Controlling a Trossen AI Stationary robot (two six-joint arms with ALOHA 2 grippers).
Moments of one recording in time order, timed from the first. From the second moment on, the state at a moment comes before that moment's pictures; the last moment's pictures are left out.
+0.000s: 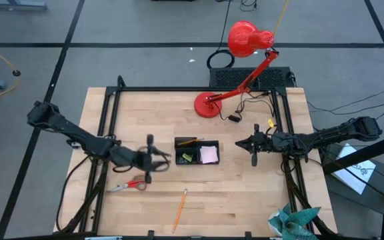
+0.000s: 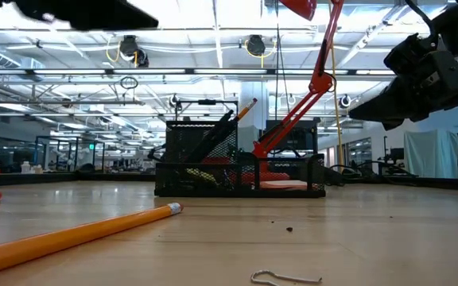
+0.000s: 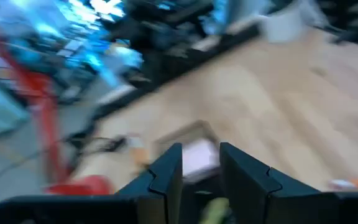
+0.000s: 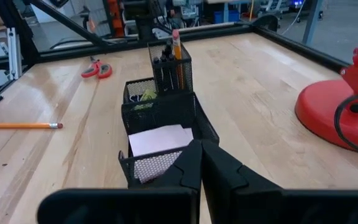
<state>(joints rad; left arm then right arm) -0.43 1.12 0.55 0.28 -0.45 0.35 0.10 0.69 0.02 0.43 0.23 0.17</state>
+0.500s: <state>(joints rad) -0.47 0.55 0.29 0.24 -0.60 0.30 0.10 0.67 0.02 0.57 0.15 0.08</state>
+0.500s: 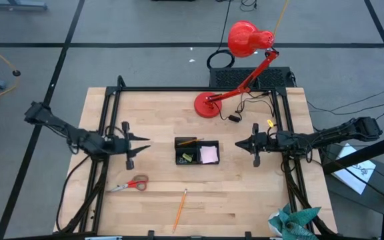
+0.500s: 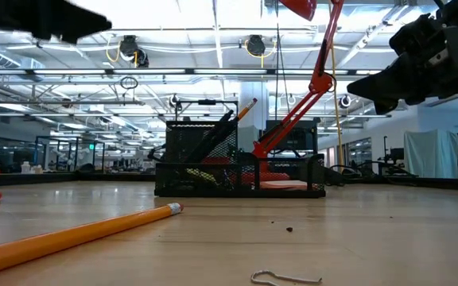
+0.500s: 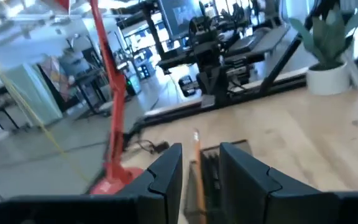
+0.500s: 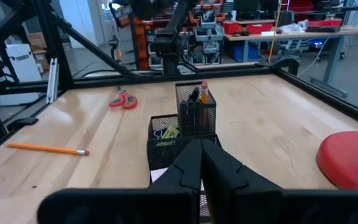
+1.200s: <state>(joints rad) -0.49 0.91 0.15 0.70 -0.56 0.10 0.10 0.67 0.02 0.57 0.15 0.06</state>
